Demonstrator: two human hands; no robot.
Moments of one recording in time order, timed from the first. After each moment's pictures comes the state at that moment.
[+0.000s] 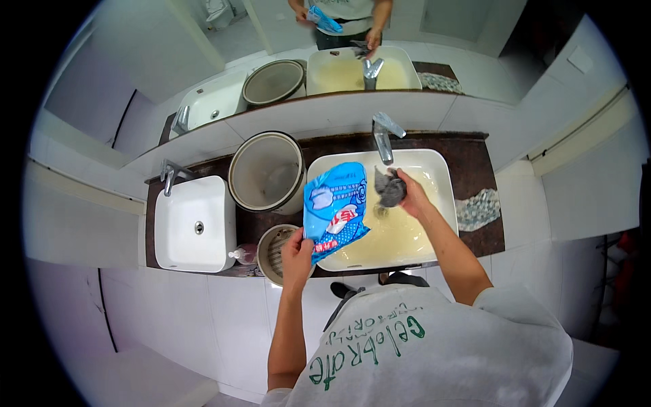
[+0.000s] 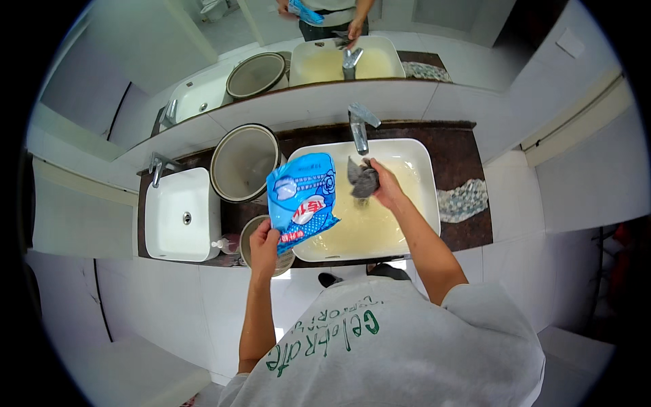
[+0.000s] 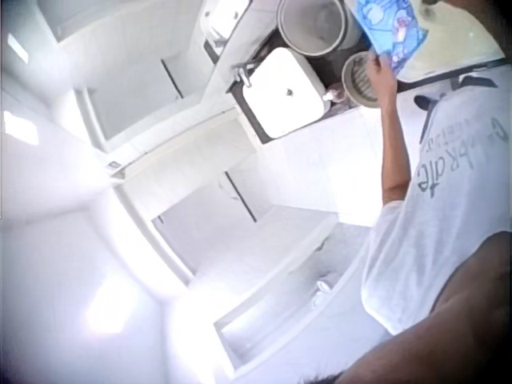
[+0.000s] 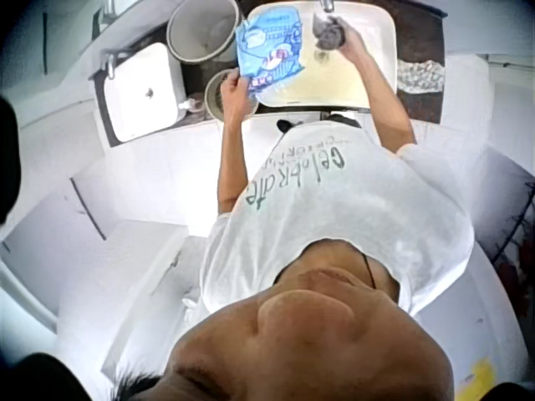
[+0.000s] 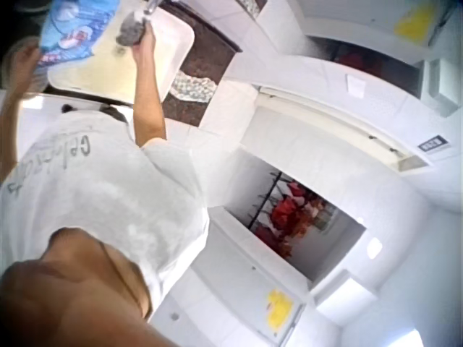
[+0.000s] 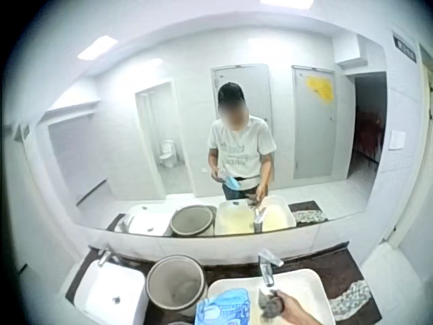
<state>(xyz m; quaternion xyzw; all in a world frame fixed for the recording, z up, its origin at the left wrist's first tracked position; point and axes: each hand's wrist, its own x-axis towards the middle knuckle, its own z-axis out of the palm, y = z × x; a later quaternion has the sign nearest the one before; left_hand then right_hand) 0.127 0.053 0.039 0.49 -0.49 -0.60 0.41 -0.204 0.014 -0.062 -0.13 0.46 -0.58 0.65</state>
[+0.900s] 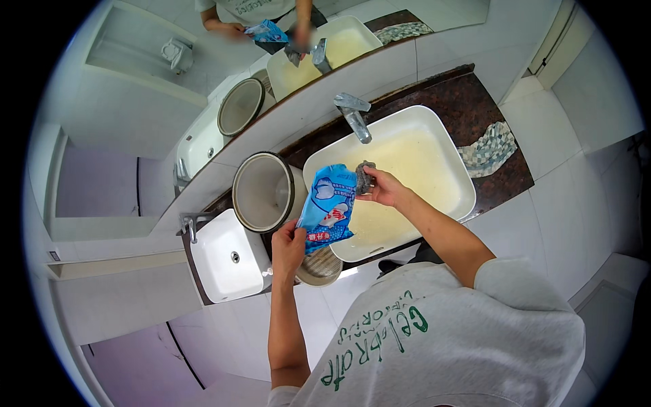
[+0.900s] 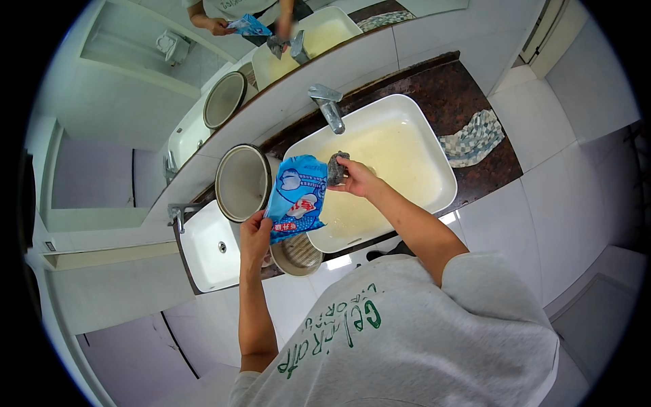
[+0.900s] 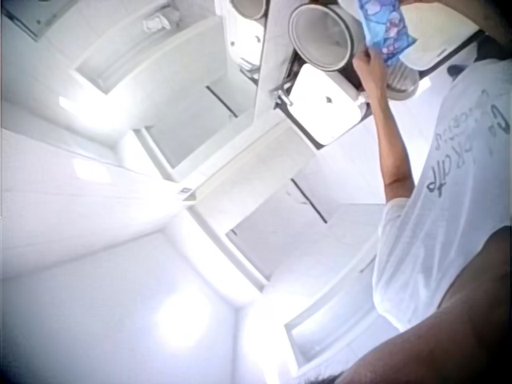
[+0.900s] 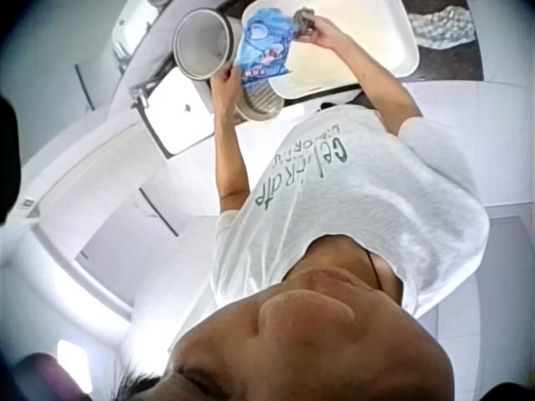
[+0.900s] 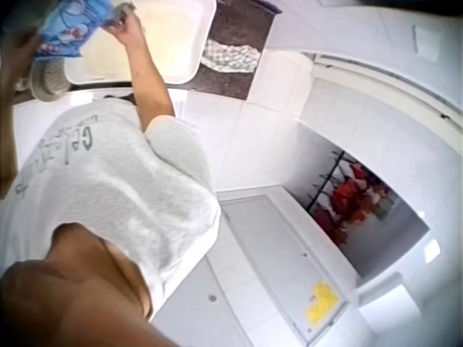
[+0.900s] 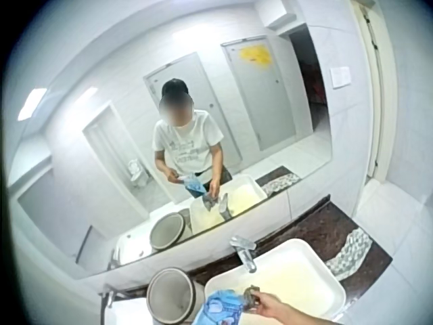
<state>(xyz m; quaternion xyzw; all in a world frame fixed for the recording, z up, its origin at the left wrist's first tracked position) 0.094 0.006 0.095 0.58 -0.65 -0.46 0.18 -0.148 0.018 -0.102 0.10 0.28 -0.60 0.75</state>
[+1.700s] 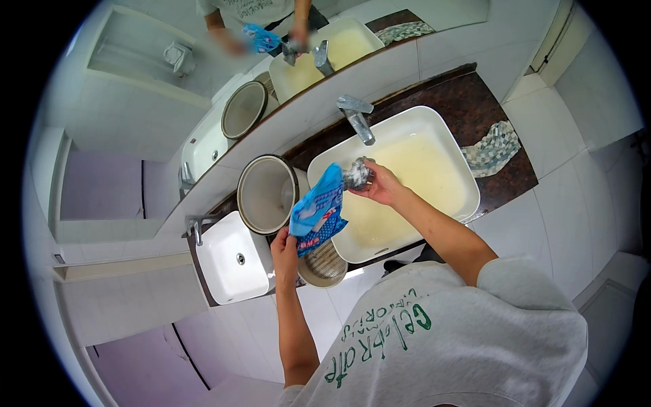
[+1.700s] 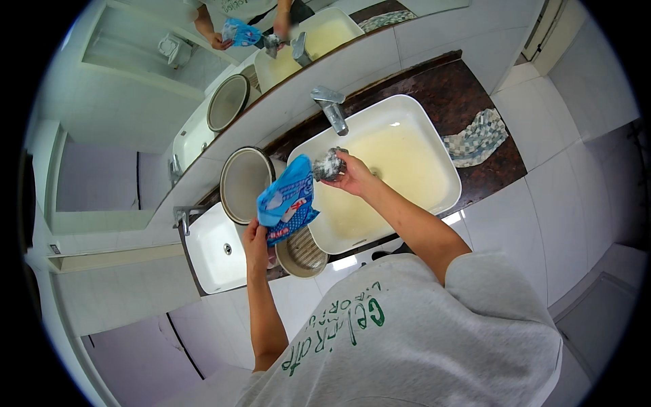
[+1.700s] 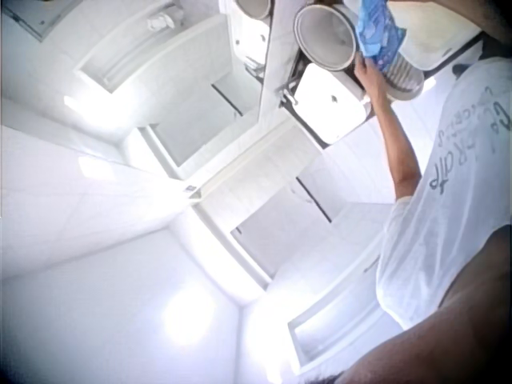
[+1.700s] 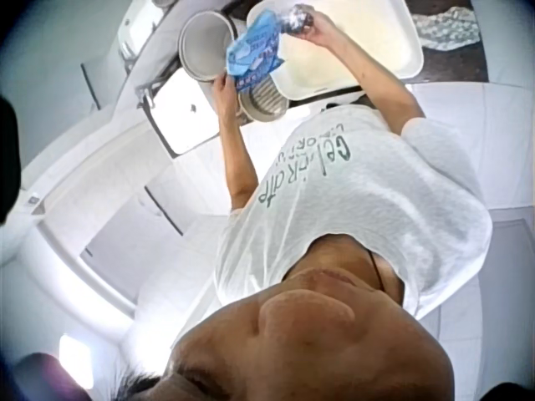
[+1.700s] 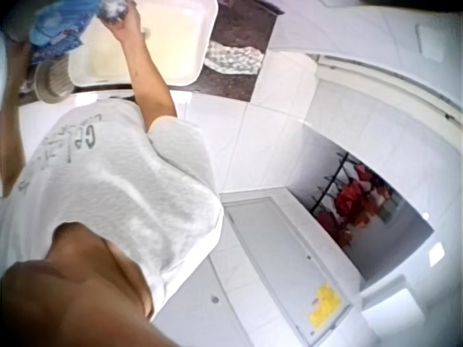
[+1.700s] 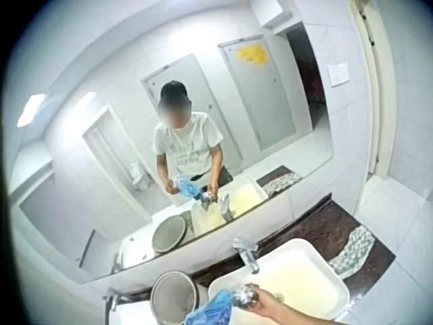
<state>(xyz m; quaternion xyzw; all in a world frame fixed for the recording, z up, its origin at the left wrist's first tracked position) 0.144 -0.007 0.050 0.55 -0.58 -0.53 0.29 -0.139 0.008 -0.073 0.14 0.22 -0.64 0.72</state>
